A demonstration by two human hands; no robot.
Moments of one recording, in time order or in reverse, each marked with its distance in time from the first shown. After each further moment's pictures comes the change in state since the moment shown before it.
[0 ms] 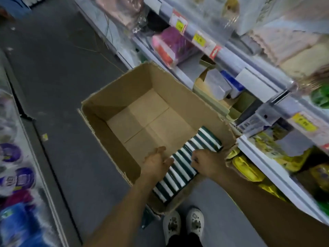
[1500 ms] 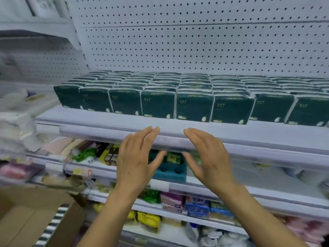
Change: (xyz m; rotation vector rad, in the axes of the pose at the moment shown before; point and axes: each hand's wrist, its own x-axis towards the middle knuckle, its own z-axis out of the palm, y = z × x) left_hand -0.411 0.475 0.128 0.148 0.865 1.526; right_hand -0.637 0.258 -0.126 -0.238 1.493 0.176
